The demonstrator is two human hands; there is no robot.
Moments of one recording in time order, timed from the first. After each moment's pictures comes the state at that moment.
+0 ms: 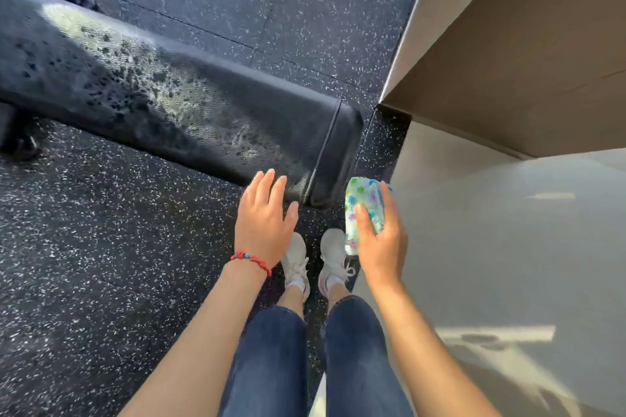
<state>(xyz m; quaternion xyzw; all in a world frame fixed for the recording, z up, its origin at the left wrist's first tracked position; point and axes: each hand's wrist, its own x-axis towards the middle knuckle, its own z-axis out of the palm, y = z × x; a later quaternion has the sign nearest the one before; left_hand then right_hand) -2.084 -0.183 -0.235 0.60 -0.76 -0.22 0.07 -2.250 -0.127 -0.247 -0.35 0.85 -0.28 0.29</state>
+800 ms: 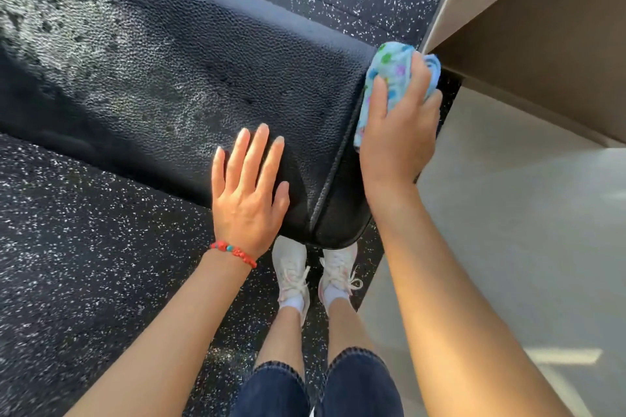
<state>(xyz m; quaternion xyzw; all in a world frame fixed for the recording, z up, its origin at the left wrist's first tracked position) -2.079 -0.239 -0.432 0.58 -0.80 -0.08 0.11 -2.254 -0.306 -0.415 -0.42 0.87 -0.23 0.12</state>
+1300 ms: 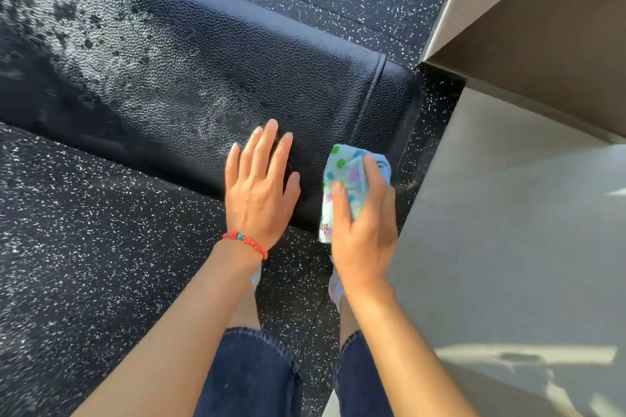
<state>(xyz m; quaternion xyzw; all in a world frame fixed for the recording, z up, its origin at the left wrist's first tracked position) -2.082 -0.251 -0.396 0.60 -0.78 -0.14 0.07 -2.199 -0.198 -0.386 -0.44 0.83 -0.27 0.22</state>
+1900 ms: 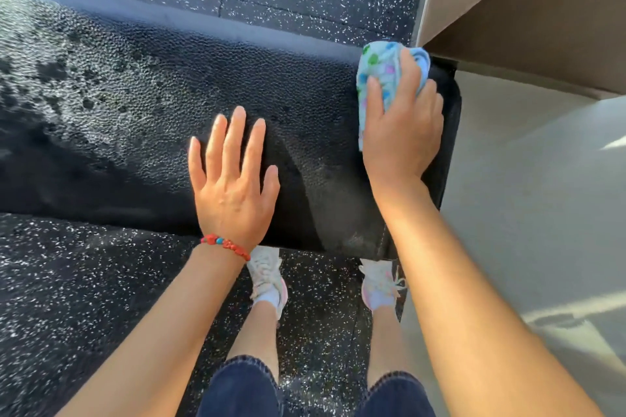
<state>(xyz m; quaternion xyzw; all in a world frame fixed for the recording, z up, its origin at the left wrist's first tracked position) -1.999 -0.320 -0.429 0.55 -0.83 -0.07 0.09 -2.191 -0.337 -0.412 -0.44 0.89 -0.13 0.00</state>
